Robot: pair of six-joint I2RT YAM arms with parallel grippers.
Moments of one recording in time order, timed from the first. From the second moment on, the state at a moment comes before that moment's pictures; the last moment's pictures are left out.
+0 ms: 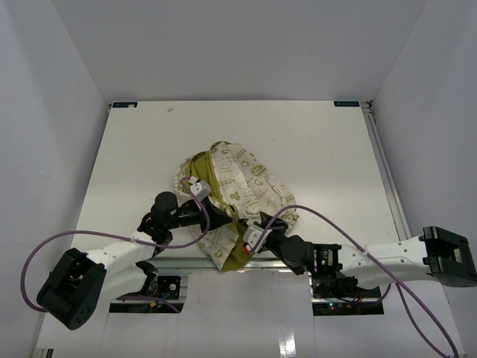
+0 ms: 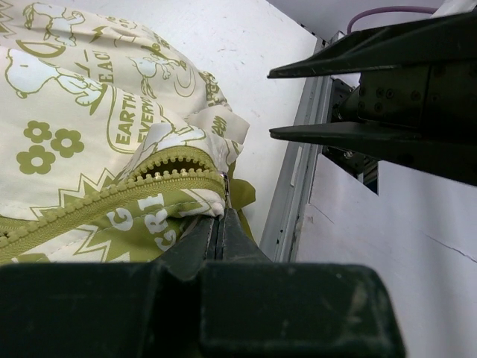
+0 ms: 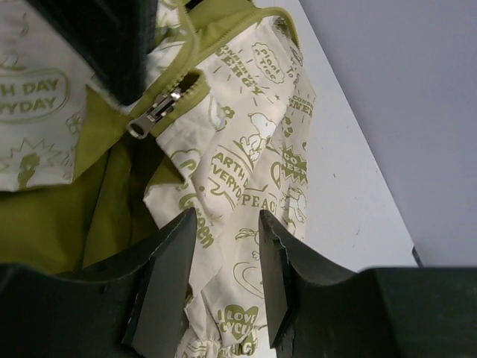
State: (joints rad) left arm -0.55 1.05 0.24 0.68 0.77 -0.33; right arm 1.49 1.00 0.36 0.41 0.71 -0.59
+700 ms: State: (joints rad) left arm -0.55 1.07 0.24 0.68 0.80 -0.36; right arm 1.61 1.24 0.21 0.95 0.58 -1.10
